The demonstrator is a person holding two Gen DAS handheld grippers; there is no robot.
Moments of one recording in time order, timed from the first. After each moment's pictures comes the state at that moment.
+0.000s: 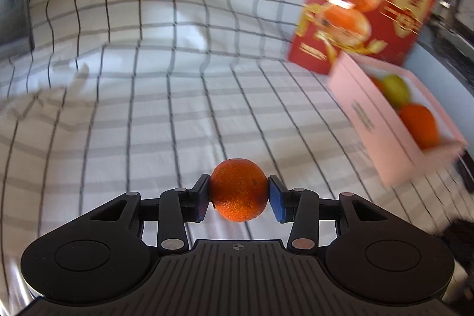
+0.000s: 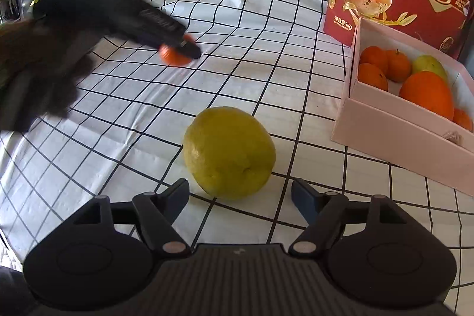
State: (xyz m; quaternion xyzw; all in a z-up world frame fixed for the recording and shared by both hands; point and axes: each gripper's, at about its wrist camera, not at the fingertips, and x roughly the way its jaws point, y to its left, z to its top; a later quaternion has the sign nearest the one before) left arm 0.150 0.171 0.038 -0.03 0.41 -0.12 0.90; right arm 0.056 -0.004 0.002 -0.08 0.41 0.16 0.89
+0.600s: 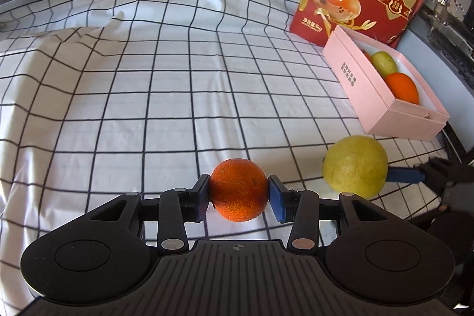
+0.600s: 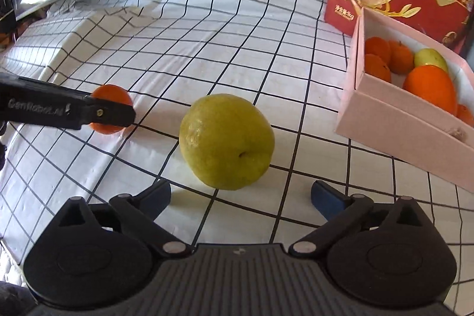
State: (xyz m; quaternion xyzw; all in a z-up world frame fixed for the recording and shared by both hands) left arm 0.070 0.178 0.032 -0.07 0.43 -0.08 0.90; right arm 0.066 0.000 0.001 -0.09 0.44 0.15 0.88
